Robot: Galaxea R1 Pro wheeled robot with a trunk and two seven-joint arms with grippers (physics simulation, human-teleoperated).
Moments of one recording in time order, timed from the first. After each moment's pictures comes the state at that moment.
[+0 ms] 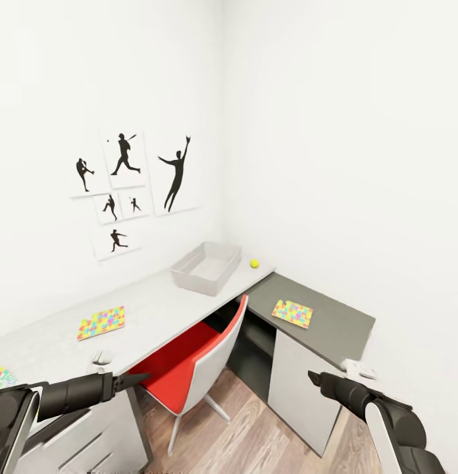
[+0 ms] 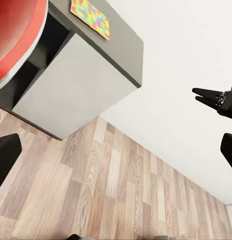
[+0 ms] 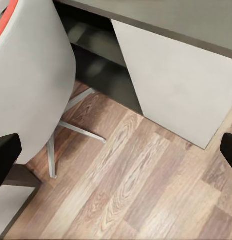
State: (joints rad) left arm -0.23 0.21 0.33 -1.44 0.00 0.99 -1.26; right arm -0.15 0.01 -0.19 -1.57 -0.23 0.85 0.01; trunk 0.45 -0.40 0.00
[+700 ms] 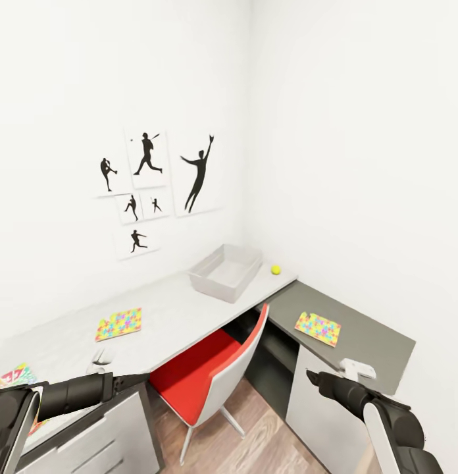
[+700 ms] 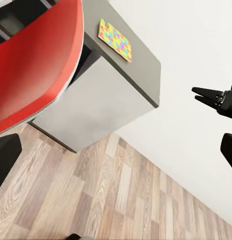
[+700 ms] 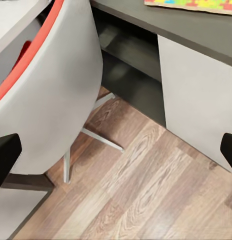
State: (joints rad) left arm -0.23 0.21 0.33 -1.44 0.00 0.99 -1.26; right arm -0.15 0.02 -0.18 -1.57 -0.23 0.85 0.01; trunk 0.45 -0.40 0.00
